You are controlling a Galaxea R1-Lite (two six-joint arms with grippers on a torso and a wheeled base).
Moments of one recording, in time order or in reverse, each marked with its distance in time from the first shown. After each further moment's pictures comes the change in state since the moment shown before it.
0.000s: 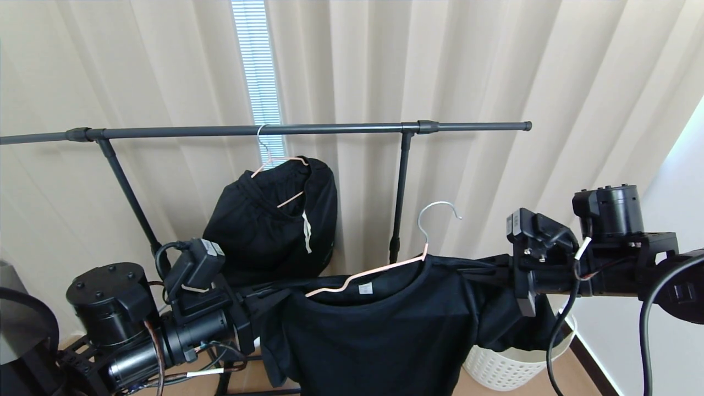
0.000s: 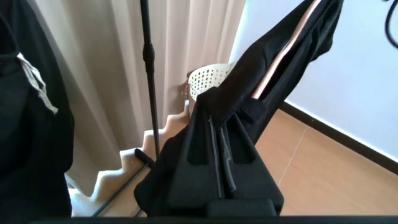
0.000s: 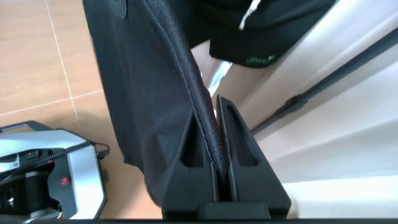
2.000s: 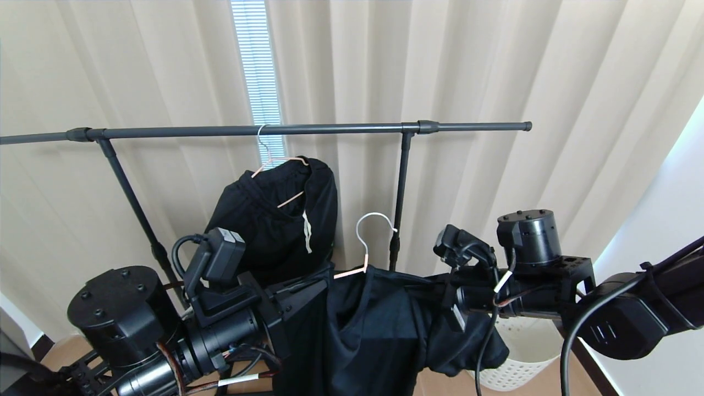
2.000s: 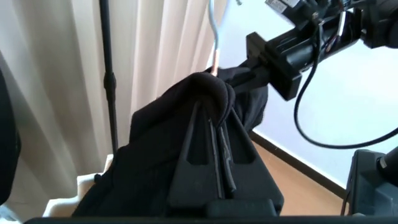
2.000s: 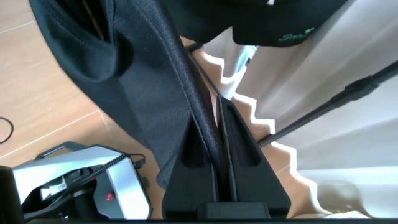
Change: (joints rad) left arm -0.242 -0.068 -0.054 0.000 0.194 -0.209; right arm 0.258 0.149 0.027 -0.251 -0.258 0.346
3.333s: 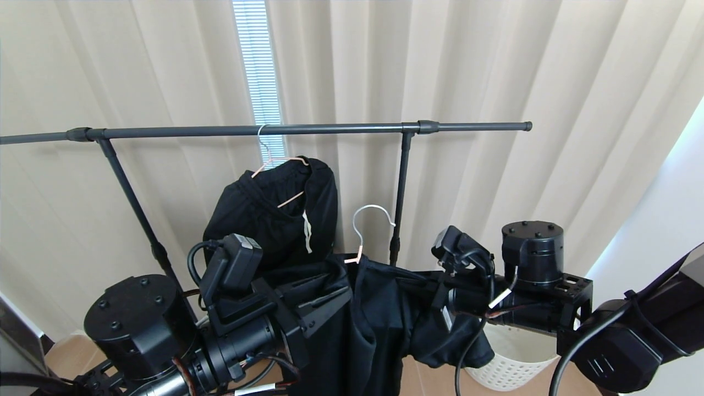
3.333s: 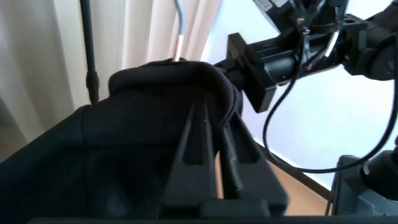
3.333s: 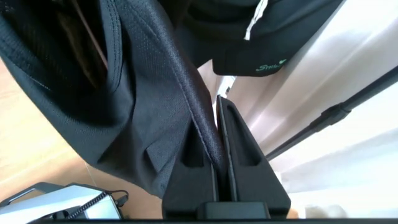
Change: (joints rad) left arm -0.078 0.017 -0.012 0.000 0.082 -0.010; right arm 0.061 0.026 0.110 -0.314 -0.078 0.075
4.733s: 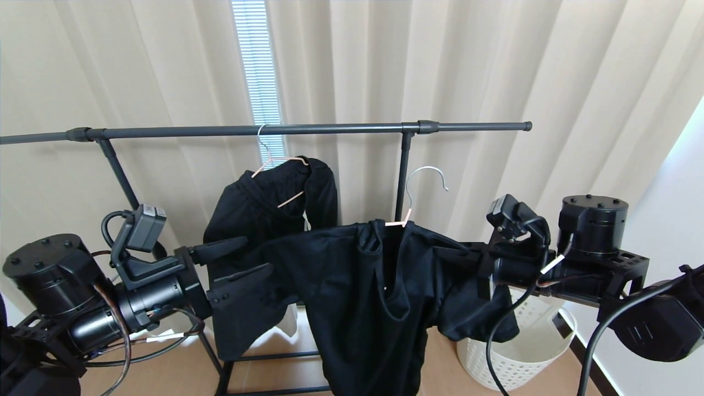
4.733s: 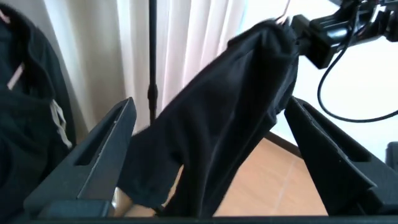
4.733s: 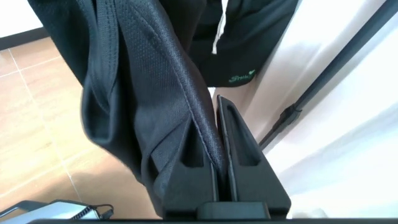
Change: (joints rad) left arm 0.542 -0.009 -0.014 0.008 -0.513 0.049; right arm -0.212 -0.082 -0.005 0.000 0.193 -0.009
